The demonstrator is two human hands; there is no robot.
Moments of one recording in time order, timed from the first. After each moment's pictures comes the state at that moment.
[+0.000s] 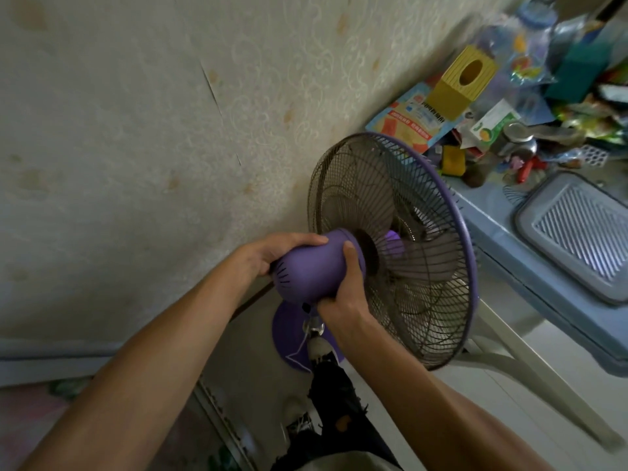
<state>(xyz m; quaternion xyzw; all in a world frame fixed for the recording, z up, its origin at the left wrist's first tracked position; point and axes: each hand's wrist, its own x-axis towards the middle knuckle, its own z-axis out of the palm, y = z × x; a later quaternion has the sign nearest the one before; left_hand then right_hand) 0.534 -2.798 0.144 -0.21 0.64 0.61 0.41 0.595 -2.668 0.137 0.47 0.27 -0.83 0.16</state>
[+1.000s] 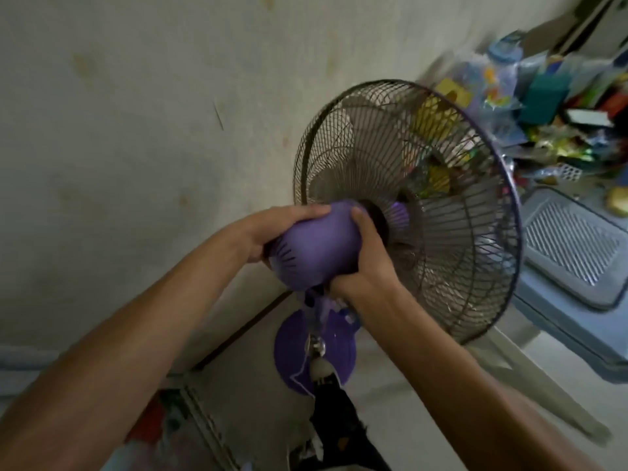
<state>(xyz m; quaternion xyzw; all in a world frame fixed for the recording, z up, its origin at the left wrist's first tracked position) 0.541 -2.783 0.254 -0.15 0.70 0.62 0.33 0.581 -2.643 0.259 0.43 0.34 -0.81 0.19</state>
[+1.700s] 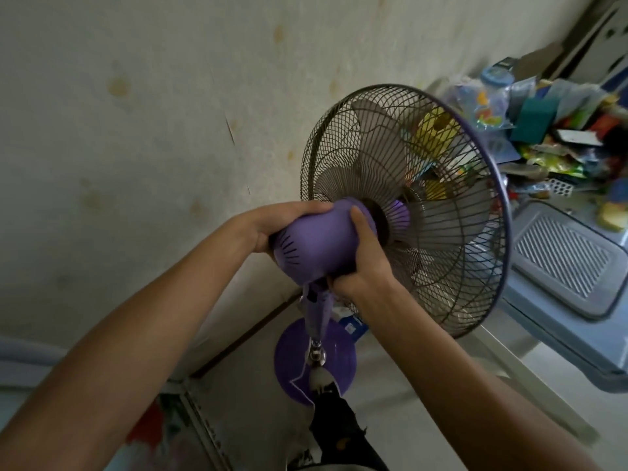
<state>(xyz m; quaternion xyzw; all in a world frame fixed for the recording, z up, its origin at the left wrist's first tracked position) 0.537 -2.789 0.265 -0.12 0.72 0.57 0.37 0.596 -2.638 0.275 0.41 0.30 -0.85 0.18</state>
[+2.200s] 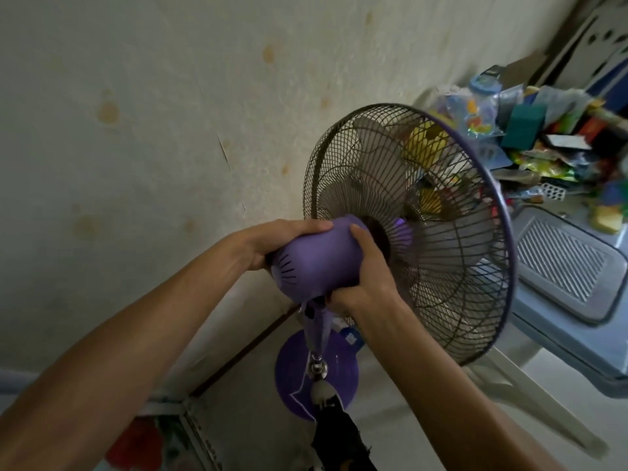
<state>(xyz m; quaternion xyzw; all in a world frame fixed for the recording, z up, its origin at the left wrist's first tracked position) 0.528 -2.790 0.261 -0.09 0.74 0.56 0.37 0.583 -2.640 0.278 0.45 0.28 -0.83 0.17</state>
